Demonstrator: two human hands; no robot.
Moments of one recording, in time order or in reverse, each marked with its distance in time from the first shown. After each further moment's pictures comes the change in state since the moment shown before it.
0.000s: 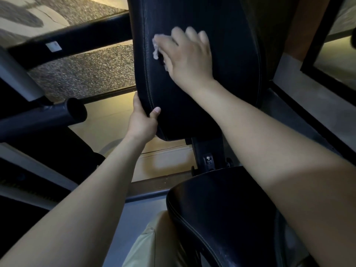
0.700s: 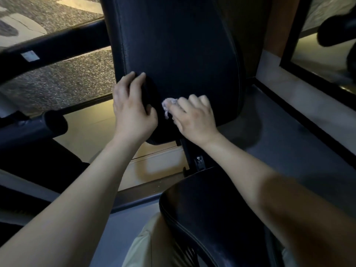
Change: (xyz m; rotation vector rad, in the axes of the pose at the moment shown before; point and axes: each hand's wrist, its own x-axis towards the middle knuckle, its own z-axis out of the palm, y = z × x) left_hand -0.015 0.044 0.000 0.454 0.132 0.585; right_hand -0.139 0.014 -0.019 -0.026 -0.096 -0.036
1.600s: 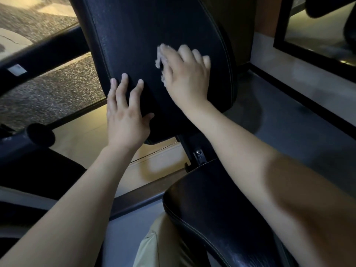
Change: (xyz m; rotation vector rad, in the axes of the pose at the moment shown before) left_hand -0.006 -0.016 0.021 0.306 -0.069 0.167; right_hand 0.072 0.014 -0.008 -0.021 0.125 0.506
